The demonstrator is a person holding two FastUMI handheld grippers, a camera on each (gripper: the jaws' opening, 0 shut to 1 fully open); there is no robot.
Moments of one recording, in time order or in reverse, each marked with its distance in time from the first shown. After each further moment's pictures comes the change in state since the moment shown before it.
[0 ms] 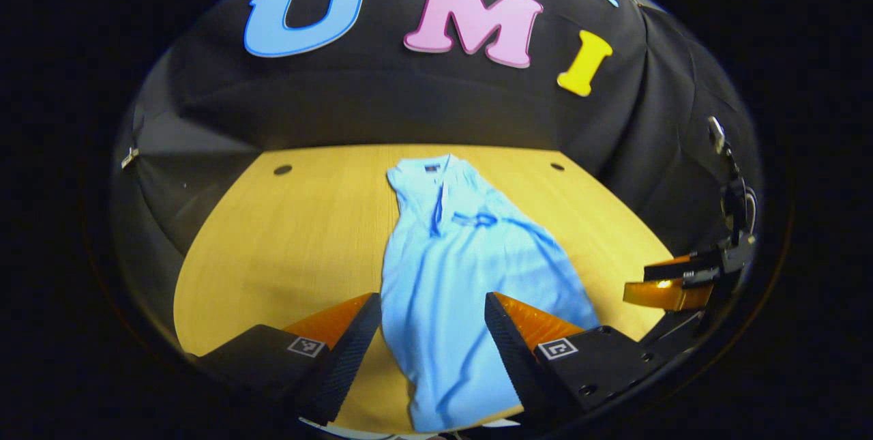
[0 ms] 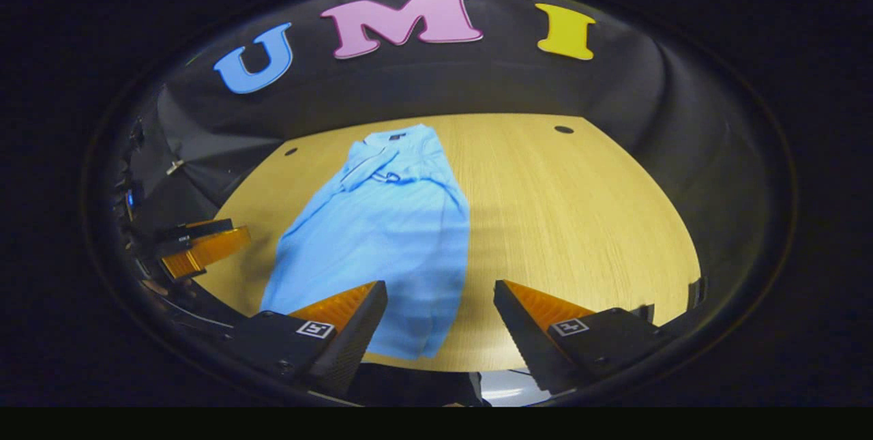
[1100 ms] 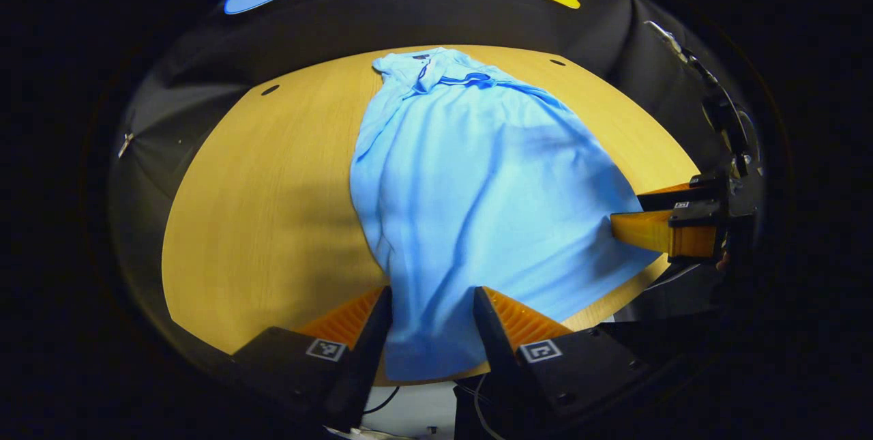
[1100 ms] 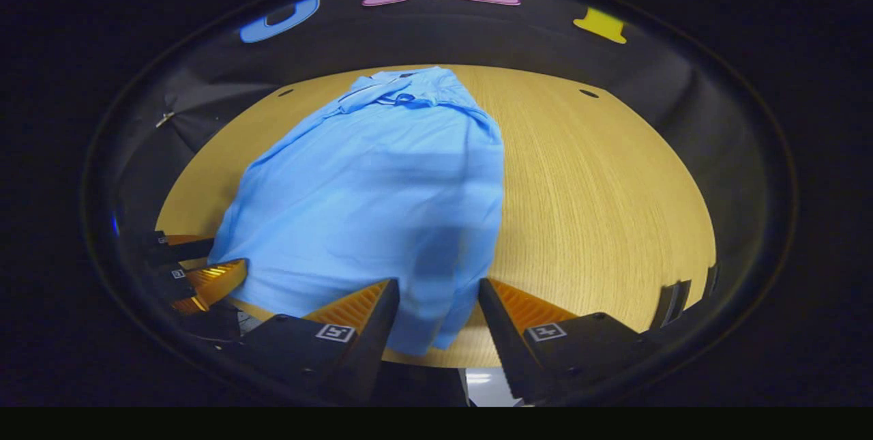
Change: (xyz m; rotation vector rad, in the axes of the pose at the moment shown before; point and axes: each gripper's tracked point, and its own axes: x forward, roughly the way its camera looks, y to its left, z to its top) left arm 0.017 -0.014 -0.121 0.105 0.310 0.037; right arm 0.057 0.009 -0.076 -0.083 0.165 -0.050
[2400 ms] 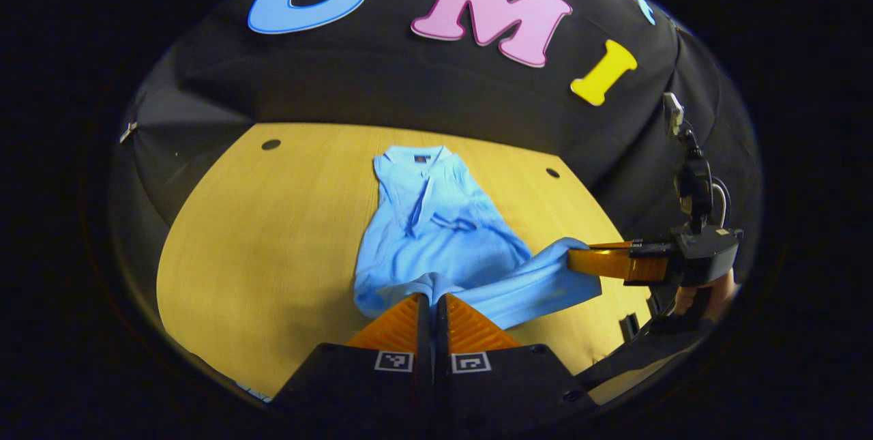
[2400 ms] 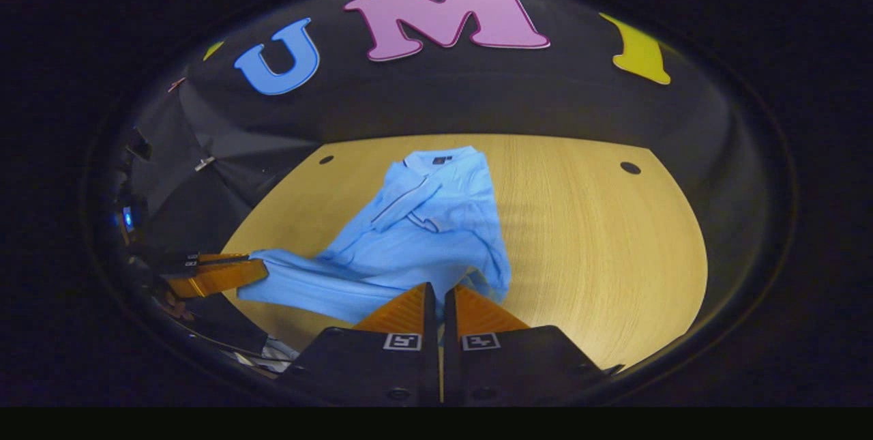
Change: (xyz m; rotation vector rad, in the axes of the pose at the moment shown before) left arm -0.069 0.018 0.230 -0.251 -0.309 -0.100; right arm -0.044 -0.008 0.231 -0.021 -0.232 0.229
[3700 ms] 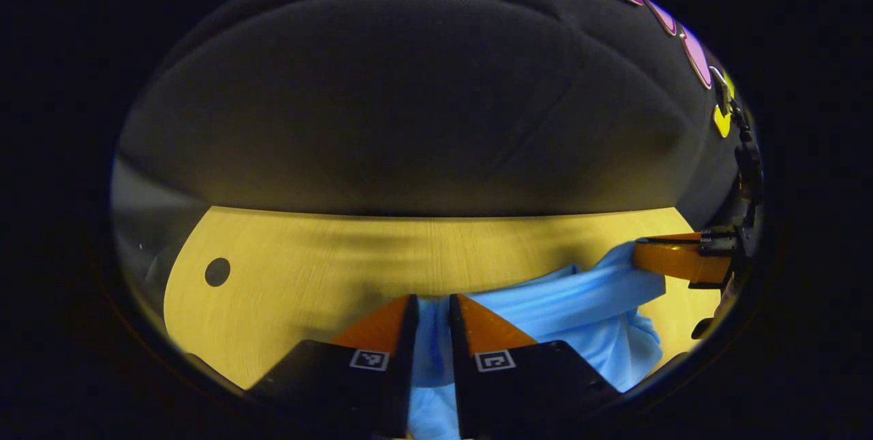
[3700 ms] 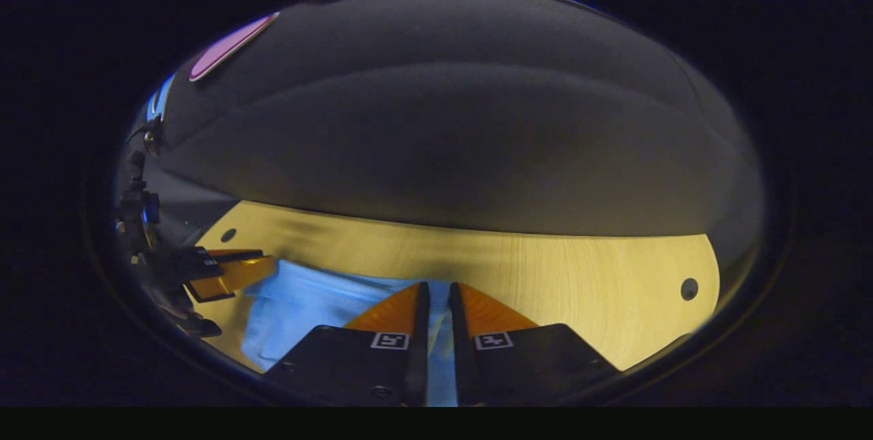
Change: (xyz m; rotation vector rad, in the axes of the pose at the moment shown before) left arm 0.326 0.142 0.201 0.097 -0.080 0.219; right arm 0.286 -0.083 0.218 -0.086 -0.157 -0.117
